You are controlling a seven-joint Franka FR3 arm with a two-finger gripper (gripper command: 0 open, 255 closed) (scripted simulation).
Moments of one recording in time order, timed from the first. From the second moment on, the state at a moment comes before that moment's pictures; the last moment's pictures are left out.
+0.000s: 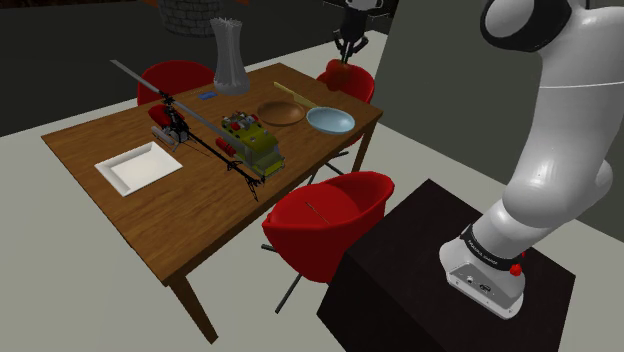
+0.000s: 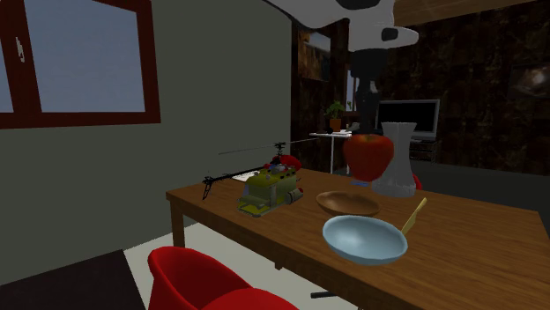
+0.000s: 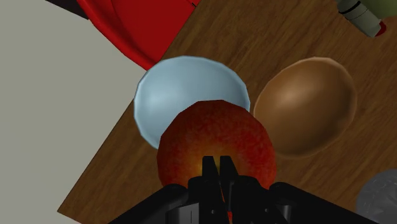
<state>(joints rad) -0.23 0.51 0.04 -1.27 0.01 1.81 0.59</state>
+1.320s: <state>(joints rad) -0.24 0.55 0.03 -1.46 0.01 2.05 0.58</state>
